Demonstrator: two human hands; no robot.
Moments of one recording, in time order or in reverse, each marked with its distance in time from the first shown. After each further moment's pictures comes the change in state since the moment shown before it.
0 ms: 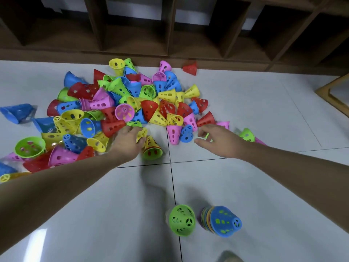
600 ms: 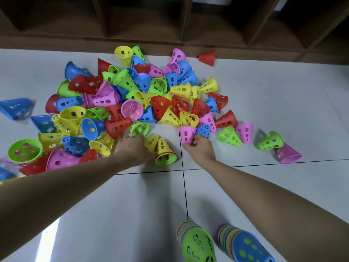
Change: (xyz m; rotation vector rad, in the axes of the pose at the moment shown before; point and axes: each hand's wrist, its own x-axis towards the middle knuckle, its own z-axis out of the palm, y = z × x) left_hand 0.037 -0.016 0.015 0.307 -0.231 -0.130; right_hand 0.112 0.010 0.149 0.454 0.227 0.479
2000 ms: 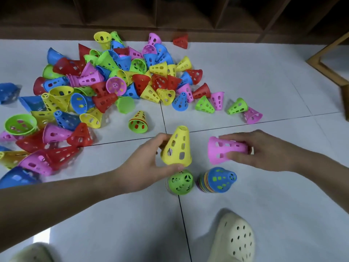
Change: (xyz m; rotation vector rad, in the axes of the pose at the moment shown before) left_hand -0.216 0.043 0.012 -0.758 0.003 0.708; right_hand -0.228 0.022 -0.222 -0.379 -0.398 -0.448
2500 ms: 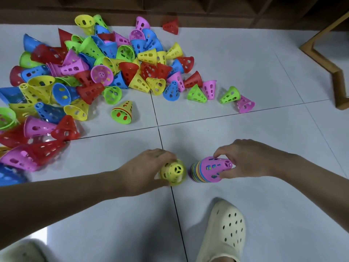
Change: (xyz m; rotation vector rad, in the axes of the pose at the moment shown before) left_hand 0.002 -0.044 0.037 0.472 -0.257 0.246; right_hand -0.006 0.020 0.037 -0.391 -0.233 0.158
